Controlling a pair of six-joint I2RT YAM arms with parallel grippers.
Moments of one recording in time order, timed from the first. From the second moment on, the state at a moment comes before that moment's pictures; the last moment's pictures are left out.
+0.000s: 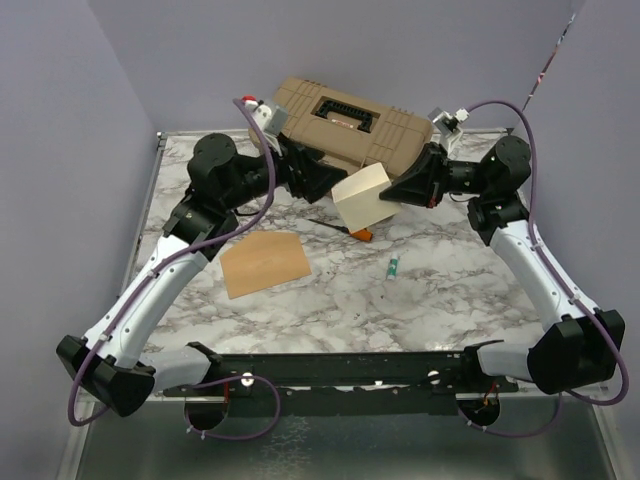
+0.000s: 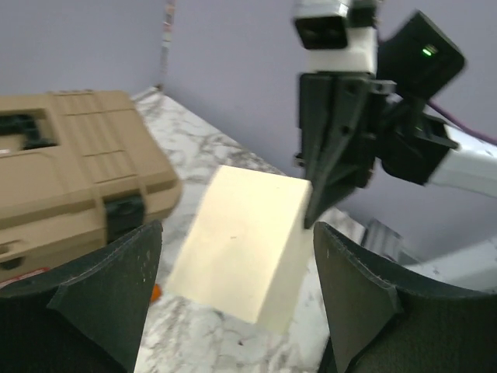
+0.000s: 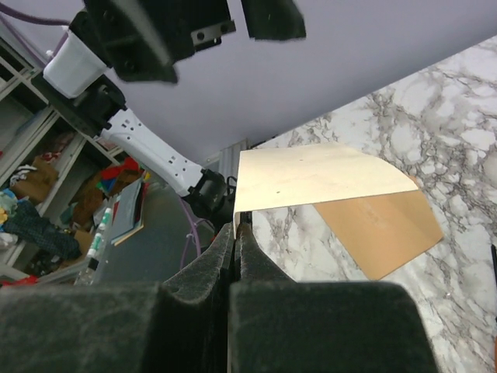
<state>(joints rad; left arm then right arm) -0.51 1.18 1.35 -0.08 0.46 -0.36 0.20 1.29 1.12 0.42 -1.30 0.71</state>
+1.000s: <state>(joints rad) -0.64 1.23 1.25 -0.05 0.69 -0.30 0.24 1.31 1.15 0.52 -1.30 0.85</state>
